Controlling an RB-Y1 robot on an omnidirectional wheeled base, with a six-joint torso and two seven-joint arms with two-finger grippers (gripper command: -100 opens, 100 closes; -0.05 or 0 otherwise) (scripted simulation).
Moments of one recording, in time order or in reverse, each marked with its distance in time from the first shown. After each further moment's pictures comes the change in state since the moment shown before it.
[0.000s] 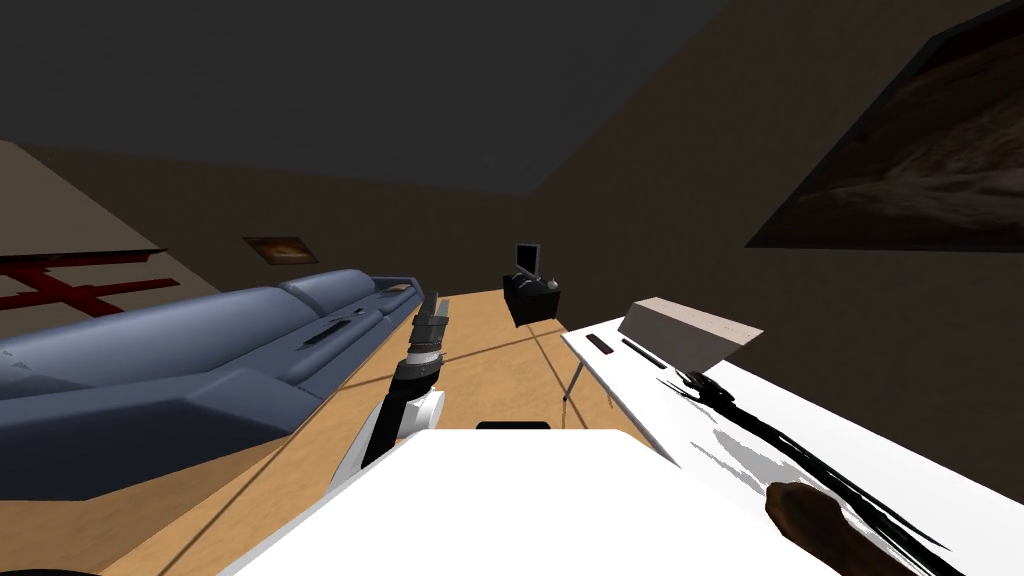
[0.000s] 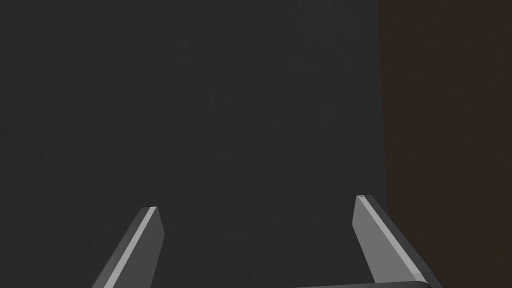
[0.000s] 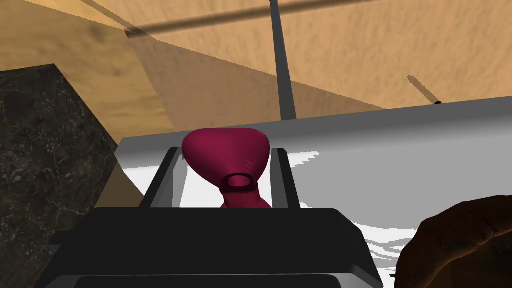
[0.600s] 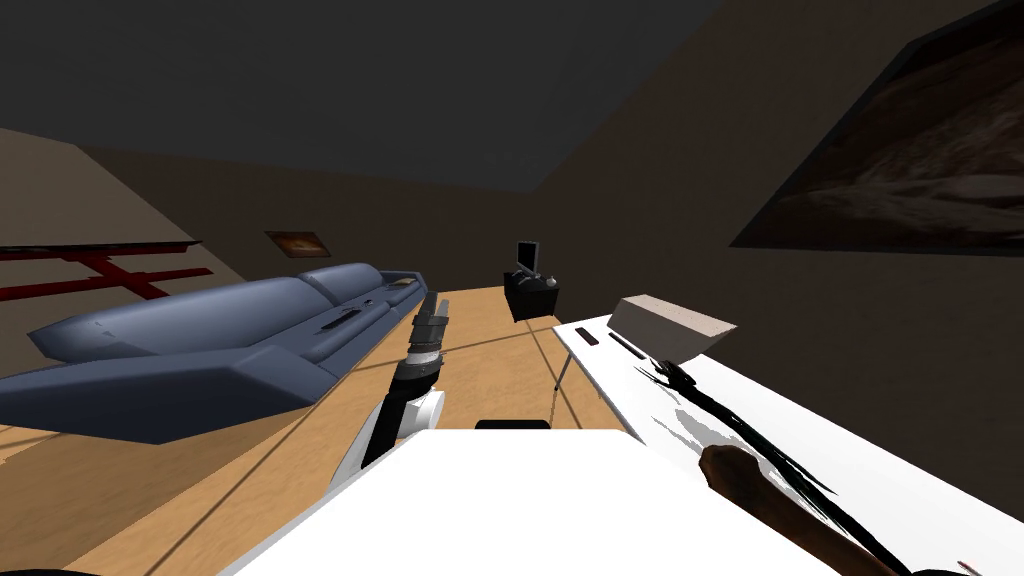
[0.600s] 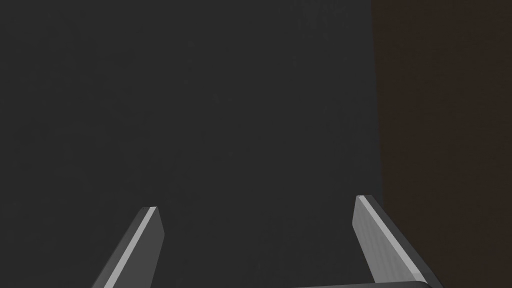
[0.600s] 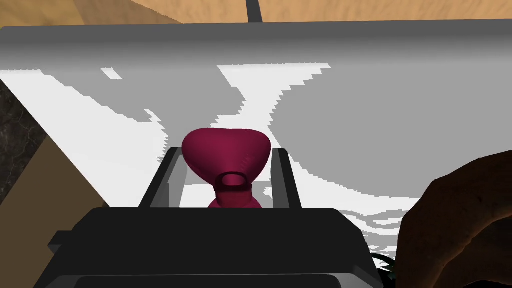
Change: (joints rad) left arm 0.000 0.000 0.000 0.000 0.000 0.000 0.000; right arm -0.101 0.013 -0.086 -0.017 0.093 0.048 0.027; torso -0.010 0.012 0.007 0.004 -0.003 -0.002
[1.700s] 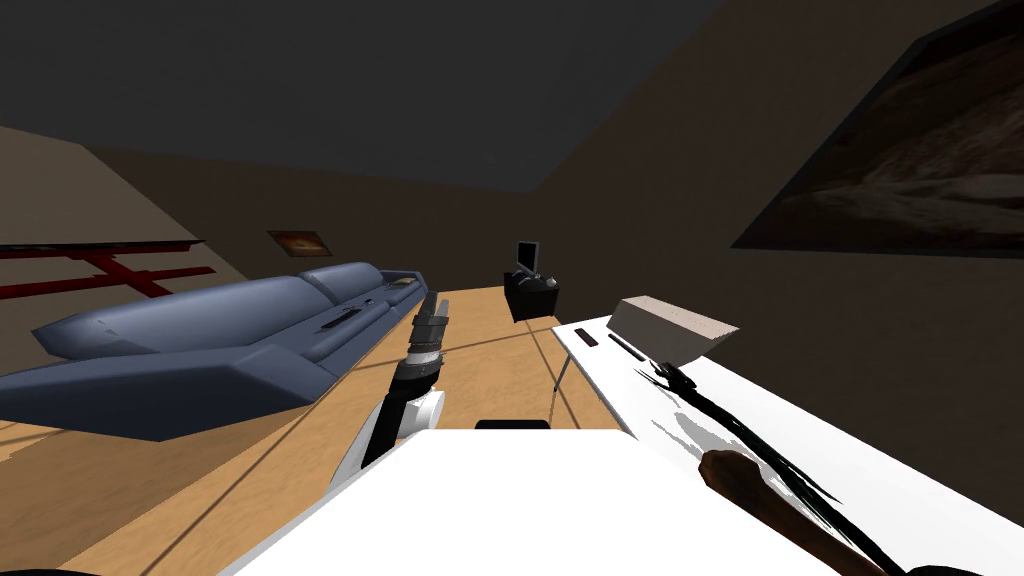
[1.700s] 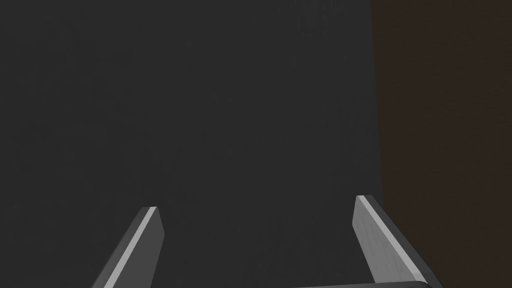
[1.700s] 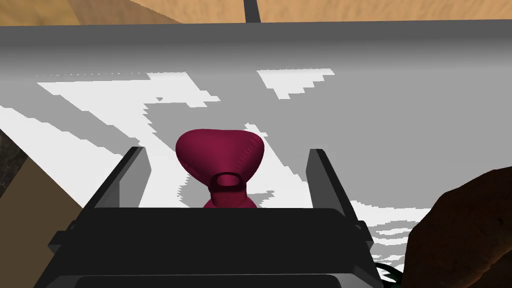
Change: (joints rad) left arm 0.000 0.000 0.000 0.000 0.000 0.000 0.000; right arm -0.042 0.064 0.003 0.035 0.036 0.026 0.005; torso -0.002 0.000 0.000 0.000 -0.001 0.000
